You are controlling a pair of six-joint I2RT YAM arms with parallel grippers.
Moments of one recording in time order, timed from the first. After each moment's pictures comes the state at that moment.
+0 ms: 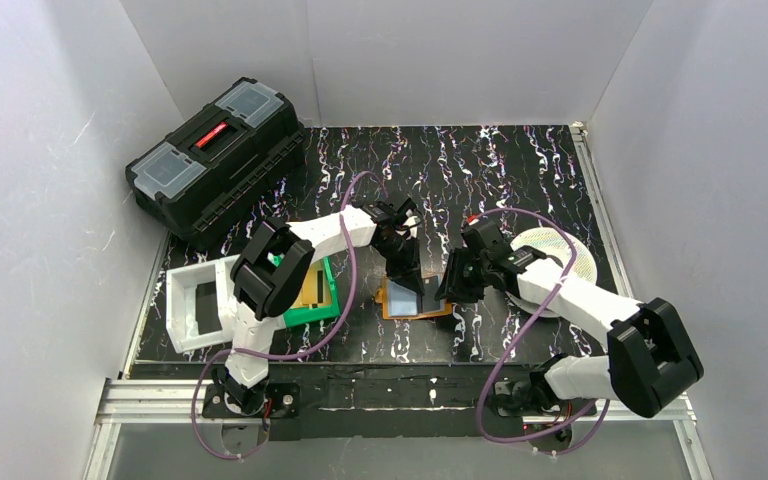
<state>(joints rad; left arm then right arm) -0.74 2.05 1.47 -0.67 0.58 -0.76 0.60 1.27 0.73 -0.48 -0.20 0.76</state>
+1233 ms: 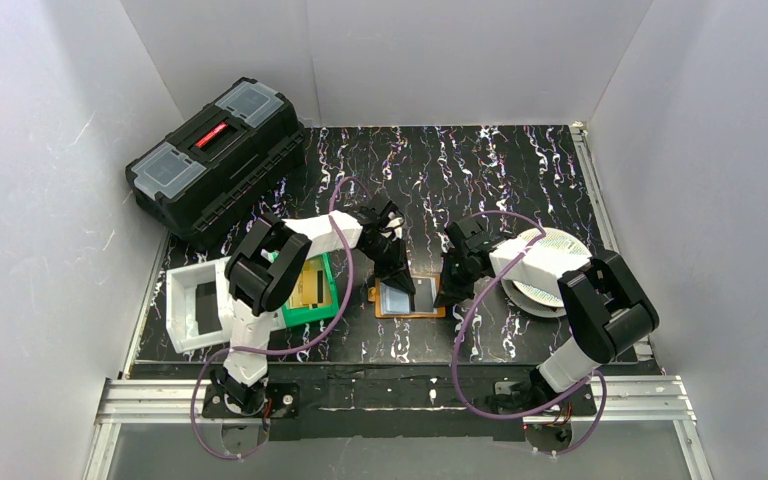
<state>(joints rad) -0.67 2.06 1.34 -0.52 0.60 -0.74 0.59 1.58 0.83 -0.48 -0.26 0.74</state>
